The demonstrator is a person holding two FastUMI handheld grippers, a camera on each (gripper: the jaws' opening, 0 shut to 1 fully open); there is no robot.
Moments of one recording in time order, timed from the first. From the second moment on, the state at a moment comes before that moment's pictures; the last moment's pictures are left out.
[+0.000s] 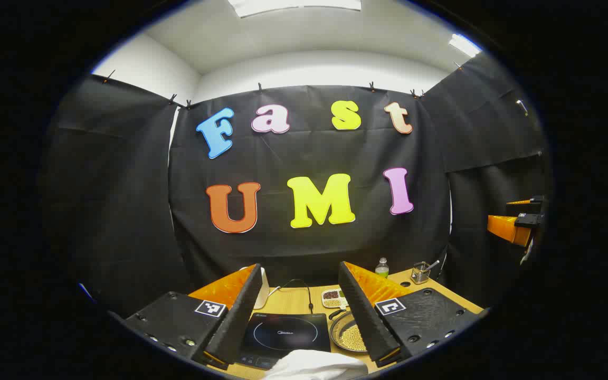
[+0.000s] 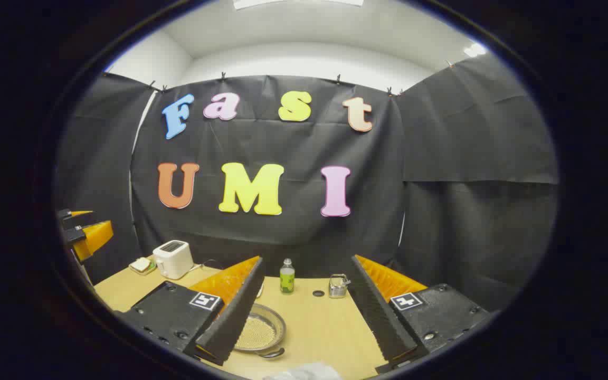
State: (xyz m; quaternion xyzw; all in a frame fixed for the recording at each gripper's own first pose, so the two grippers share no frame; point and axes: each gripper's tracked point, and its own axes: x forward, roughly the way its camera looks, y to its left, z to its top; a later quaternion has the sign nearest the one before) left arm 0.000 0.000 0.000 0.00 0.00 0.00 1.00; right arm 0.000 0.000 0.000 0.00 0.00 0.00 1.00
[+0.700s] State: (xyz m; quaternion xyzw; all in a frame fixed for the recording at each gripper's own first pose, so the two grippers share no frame) left arm 0.002 0.003 -0.008 0.00 0.01 0.00 1.00; right arm 0.001 0.005 -0.009 0.00 0.01 0.00 1.00
